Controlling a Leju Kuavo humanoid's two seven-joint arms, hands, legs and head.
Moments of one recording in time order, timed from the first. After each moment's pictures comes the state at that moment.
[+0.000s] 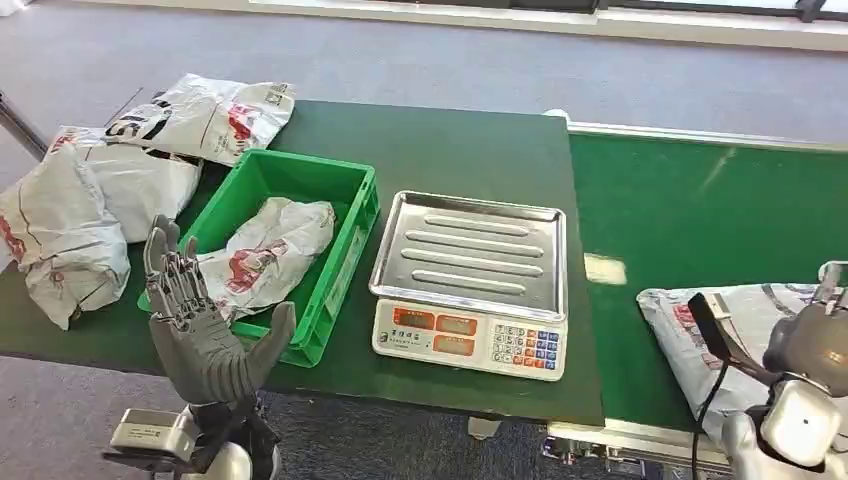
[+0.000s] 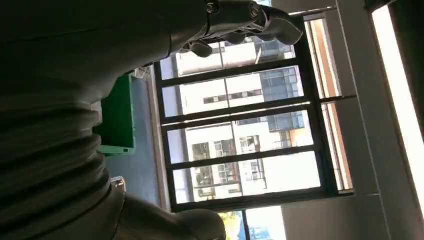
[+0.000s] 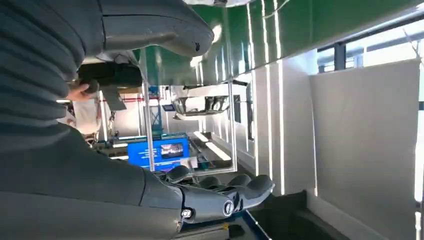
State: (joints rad) left arm 0.15 -0.22 -0.21 -1.88 -0.33 0.37 -0.65; right arm -0.26 -0.21 -0.20 -1.06 1.57 -0.67 0.27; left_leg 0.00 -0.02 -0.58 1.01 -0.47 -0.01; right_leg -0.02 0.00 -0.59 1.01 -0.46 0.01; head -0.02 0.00
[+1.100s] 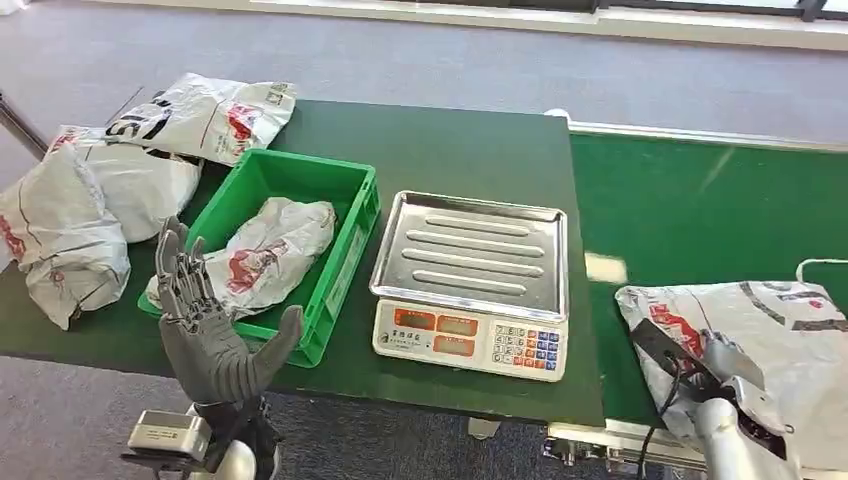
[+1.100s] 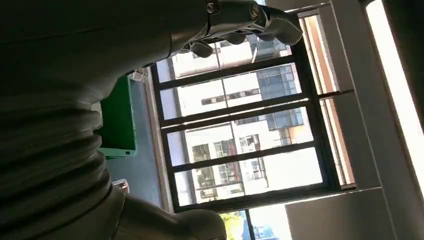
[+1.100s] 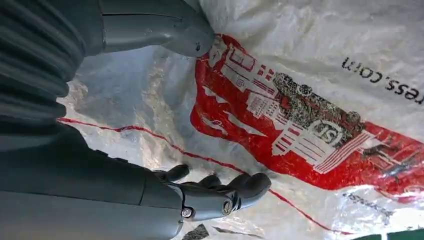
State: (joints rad) left arm 0.14 -0.21 -0.21 -1.85 -0.35 0.36 -0.68; right arm -0.35 -0.13 -0.29 -0.82 1.31 0.01 0.10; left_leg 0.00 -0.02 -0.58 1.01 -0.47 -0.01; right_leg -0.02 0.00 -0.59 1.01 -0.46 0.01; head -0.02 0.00
